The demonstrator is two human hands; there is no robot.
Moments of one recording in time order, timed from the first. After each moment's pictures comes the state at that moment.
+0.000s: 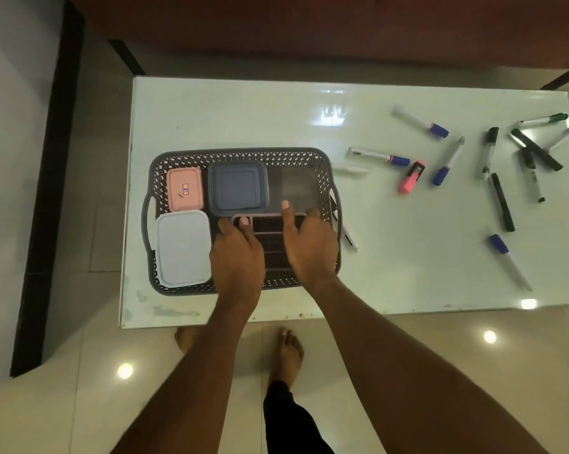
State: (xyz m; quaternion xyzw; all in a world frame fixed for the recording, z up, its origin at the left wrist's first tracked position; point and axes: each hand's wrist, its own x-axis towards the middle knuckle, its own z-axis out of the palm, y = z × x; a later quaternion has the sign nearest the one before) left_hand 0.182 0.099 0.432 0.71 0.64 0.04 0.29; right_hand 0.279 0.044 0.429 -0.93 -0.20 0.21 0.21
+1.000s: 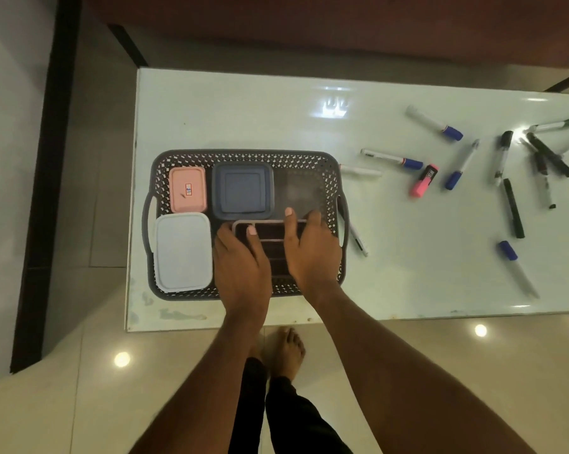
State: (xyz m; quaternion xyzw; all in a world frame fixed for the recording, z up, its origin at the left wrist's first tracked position) left_hand 0.167 0.097 0.419 0.71 0.62 0.14 0.31; right_hand 0.264 0.056 0.422 -0.94 -0.23 0.17 0.19
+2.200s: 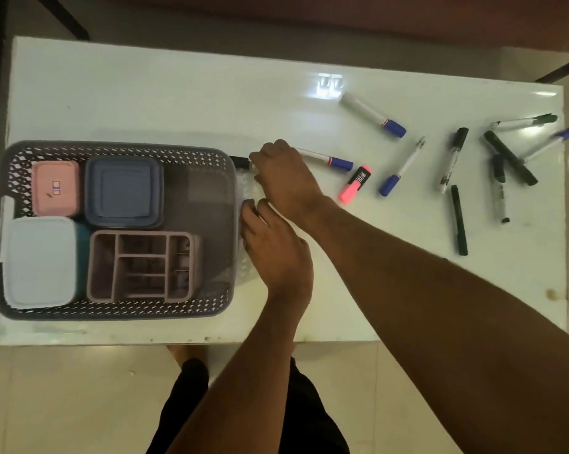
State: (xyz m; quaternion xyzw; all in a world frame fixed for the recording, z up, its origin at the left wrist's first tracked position) left_hand 0.395 -0.023 0.389 0.75 0.64 0.05 0.19; right_hand 0.488 0.052 0.380 -0.77 -0.62 0.16 0.08
